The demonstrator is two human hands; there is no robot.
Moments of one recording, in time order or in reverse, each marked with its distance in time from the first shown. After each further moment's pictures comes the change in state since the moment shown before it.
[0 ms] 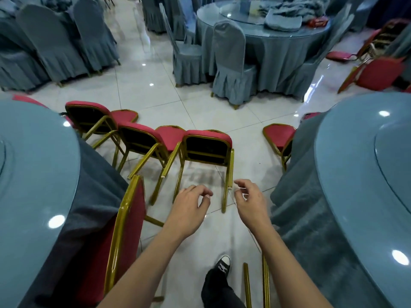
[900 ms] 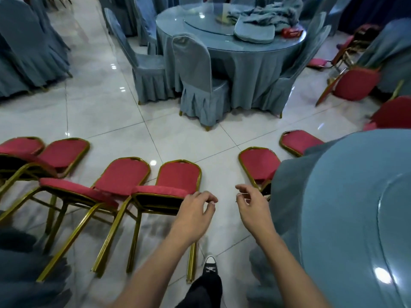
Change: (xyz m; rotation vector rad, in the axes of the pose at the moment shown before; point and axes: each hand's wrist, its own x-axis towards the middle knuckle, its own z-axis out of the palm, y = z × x) left_hand 0.475 0.110 0.102 -0.043 -0.102 0.091; right_hand 0.451 0.050 -0.119 0.007 0.046 0.079
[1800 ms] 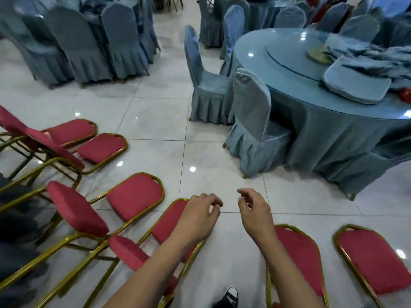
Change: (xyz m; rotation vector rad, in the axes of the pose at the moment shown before) left_hand 0.453 0.013 -0.048 -0.011 0.288 -0.304; right_hand 0.522 -0.068 0.025 0.024 -0.362 -0.259
